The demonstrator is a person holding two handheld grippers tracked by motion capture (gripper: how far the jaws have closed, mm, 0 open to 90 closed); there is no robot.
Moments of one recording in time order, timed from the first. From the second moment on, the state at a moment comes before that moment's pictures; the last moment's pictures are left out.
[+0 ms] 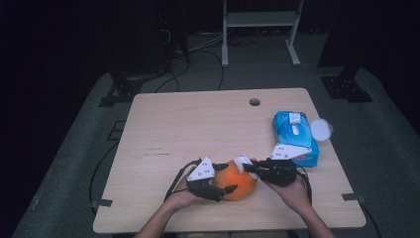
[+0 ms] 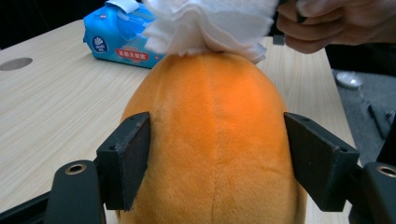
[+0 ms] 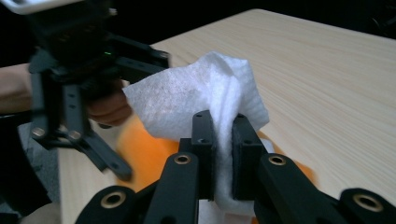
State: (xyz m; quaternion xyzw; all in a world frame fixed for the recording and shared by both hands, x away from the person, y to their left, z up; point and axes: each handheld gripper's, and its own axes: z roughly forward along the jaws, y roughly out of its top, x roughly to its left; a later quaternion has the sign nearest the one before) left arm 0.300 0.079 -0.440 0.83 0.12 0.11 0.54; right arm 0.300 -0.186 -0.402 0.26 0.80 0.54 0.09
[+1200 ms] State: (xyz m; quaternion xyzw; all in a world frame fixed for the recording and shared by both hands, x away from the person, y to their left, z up) left arm 0.305 0.078 -0.441 0.81 0.15 0.10 0.55; right arm 0.309 -0.192 -0.411 0.27 0.79 0.54 0.11
